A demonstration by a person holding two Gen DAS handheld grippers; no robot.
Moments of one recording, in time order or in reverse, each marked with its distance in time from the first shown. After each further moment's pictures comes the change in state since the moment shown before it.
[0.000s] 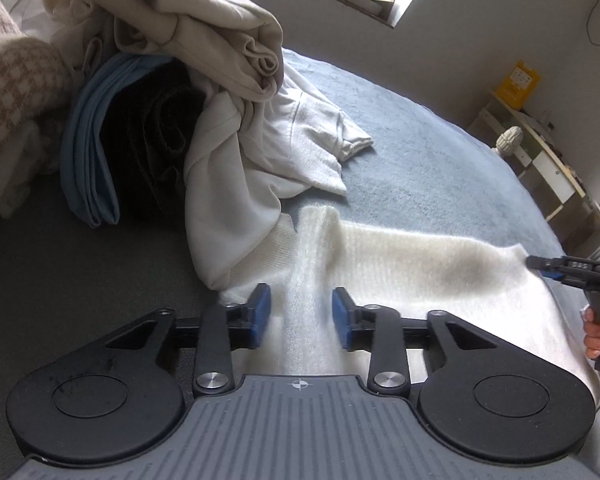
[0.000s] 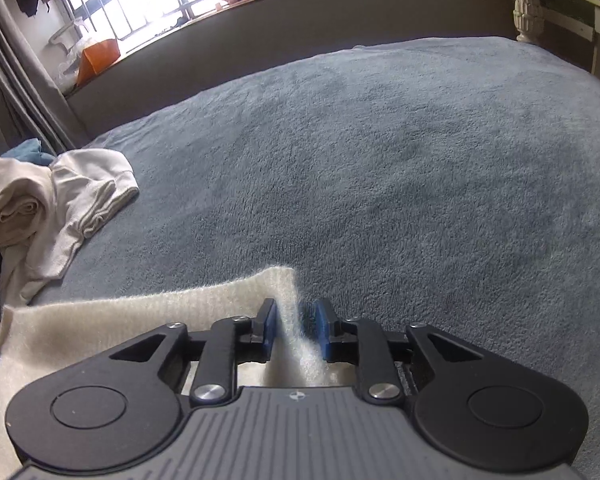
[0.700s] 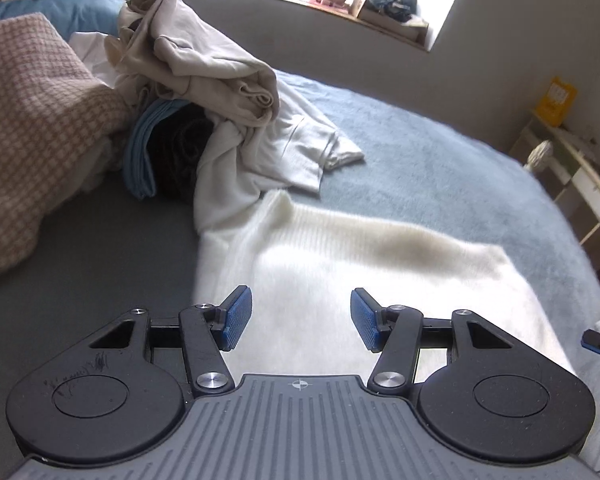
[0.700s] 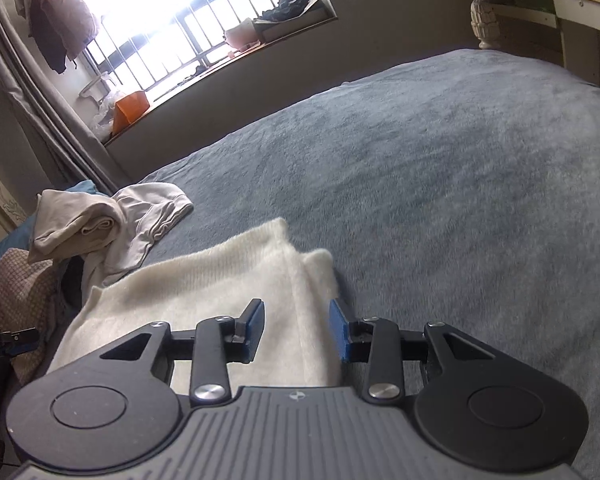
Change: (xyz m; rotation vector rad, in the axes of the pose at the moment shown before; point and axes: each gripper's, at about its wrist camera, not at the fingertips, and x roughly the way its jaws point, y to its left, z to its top) left arm -0.084 -0.114 -0.044 -0.030 -0.057 0.248; right arm -0.148 -0.046 -0.081 0.079 -0.063 0.153
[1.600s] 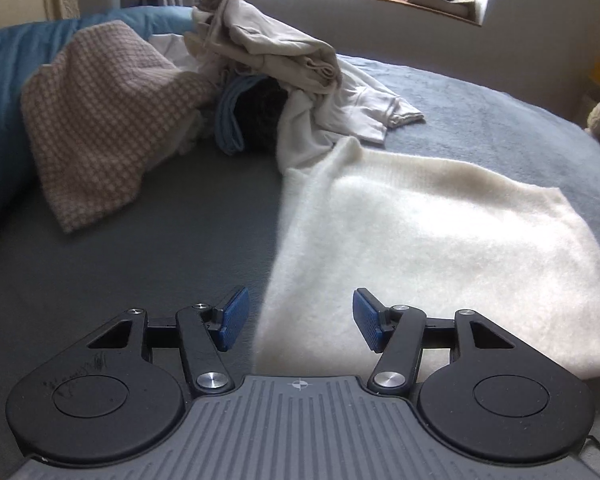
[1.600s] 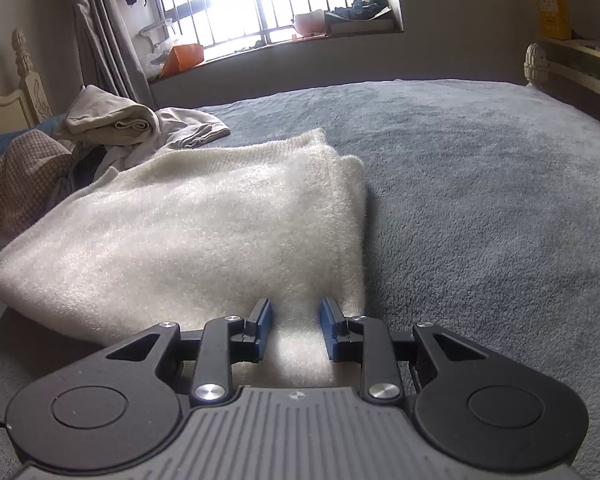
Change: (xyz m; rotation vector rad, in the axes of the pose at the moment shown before) left arm -0.034 -0.001 -0.059 0.056 0.007 0.209; right arm -0.004 0.022 -0.093 -0.283 -0.033 -0.047
